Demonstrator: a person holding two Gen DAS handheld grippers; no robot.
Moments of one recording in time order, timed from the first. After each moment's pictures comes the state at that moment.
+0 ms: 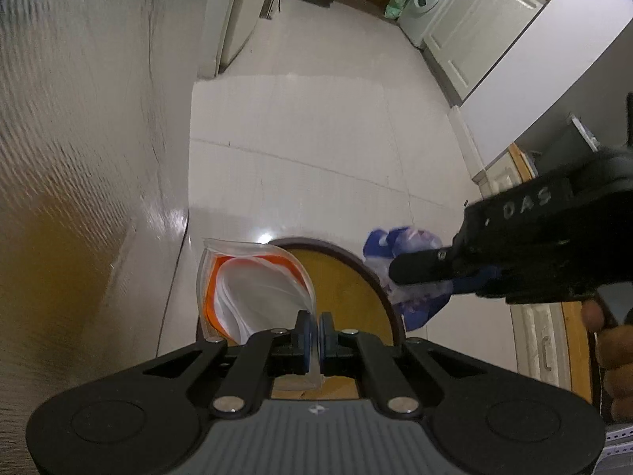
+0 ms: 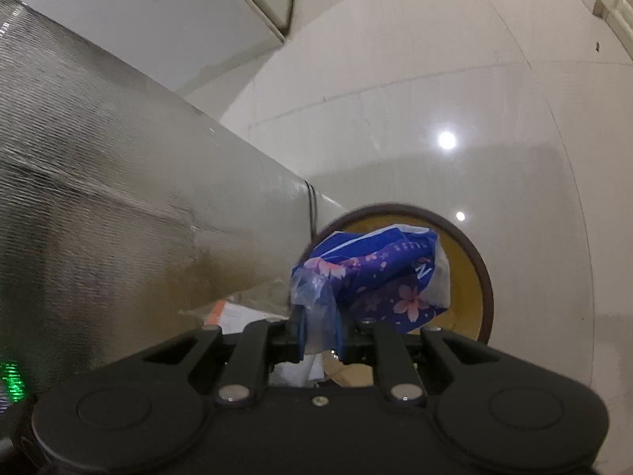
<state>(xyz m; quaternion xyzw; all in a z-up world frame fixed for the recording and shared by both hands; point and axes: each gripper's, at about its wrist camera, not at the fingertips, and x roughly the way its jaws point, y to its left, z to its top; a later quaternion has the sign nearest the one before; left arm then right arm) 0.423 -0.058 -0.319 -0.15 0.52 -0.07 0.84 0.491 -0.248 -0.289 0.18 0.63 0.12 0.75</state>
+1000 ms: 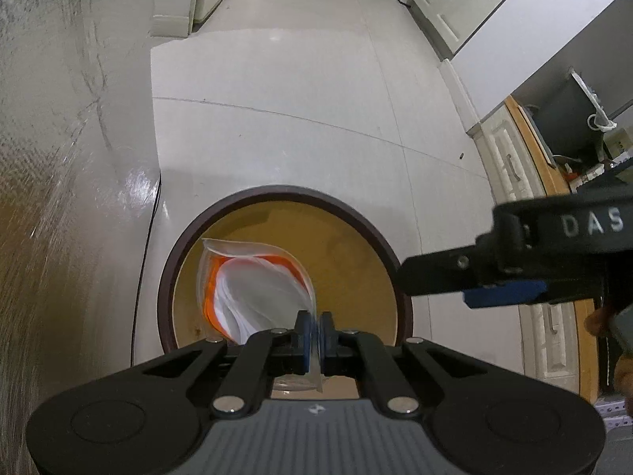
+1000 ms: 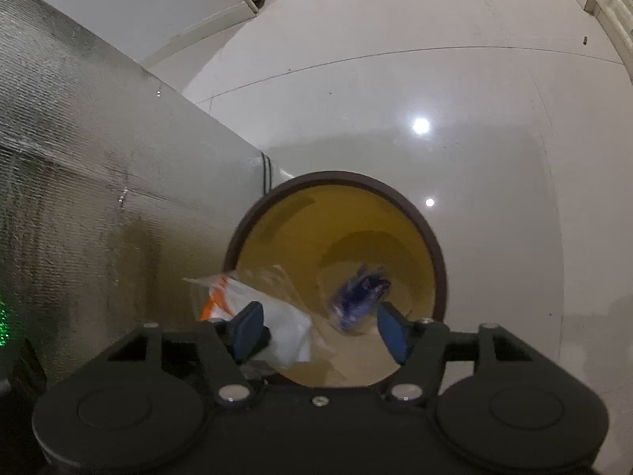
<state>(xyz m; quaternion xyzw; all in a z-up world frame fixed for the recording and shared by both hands) 0.446 -0.087 -0.373 -0.13 0.56 -0.11 0.81 0.493 -0.261 -0.336 0.13 0.65 0.10 0.74</state>
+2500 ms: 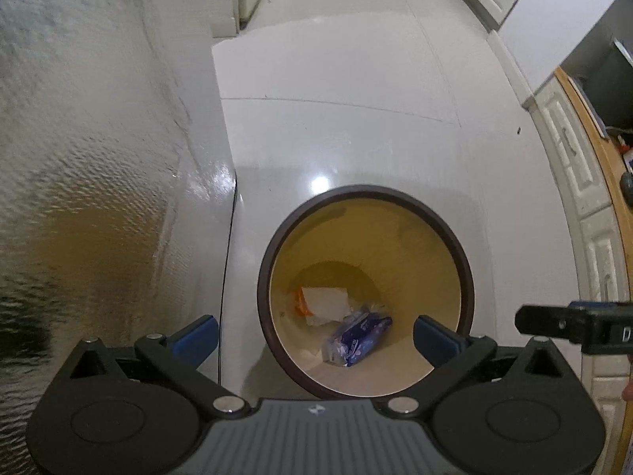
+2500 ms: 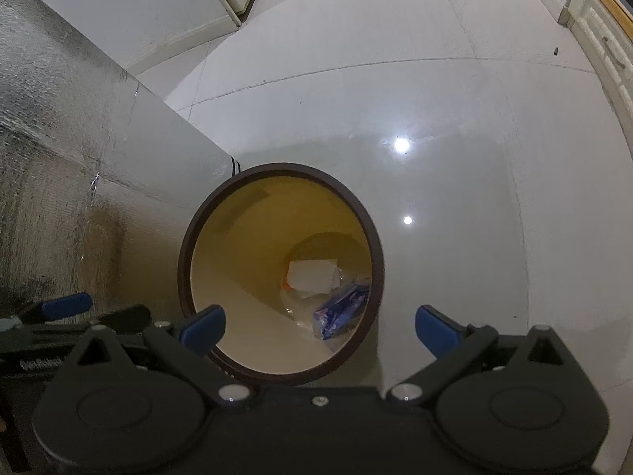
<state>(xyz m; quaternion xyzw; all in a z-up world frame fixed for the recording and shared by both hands) 0.449 -0.059 -0.328 -0.05 0.60 -0.03 0.80 0.460 -0.300 -0.338 0.11 0.63 0.09 0.77</state>
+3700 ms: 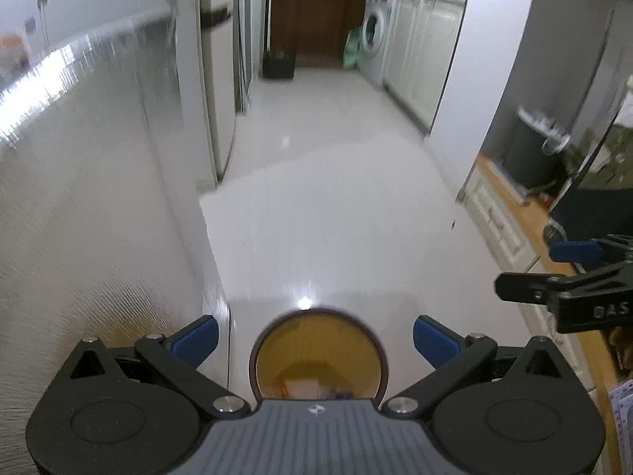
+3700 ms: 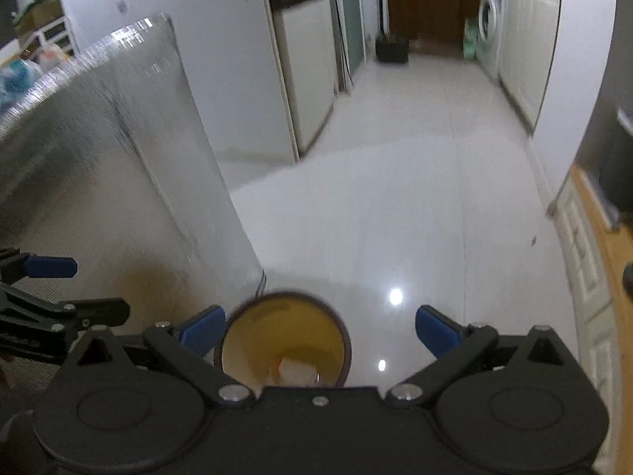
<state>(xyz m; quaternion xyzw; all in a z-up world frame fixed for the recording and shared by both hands) 0.338 -0.102 -0.111 0.00 0.42 -0.07 0.91 0.379 -0.325 -0.134 -0.01 0.42 0.15 0.89</state>
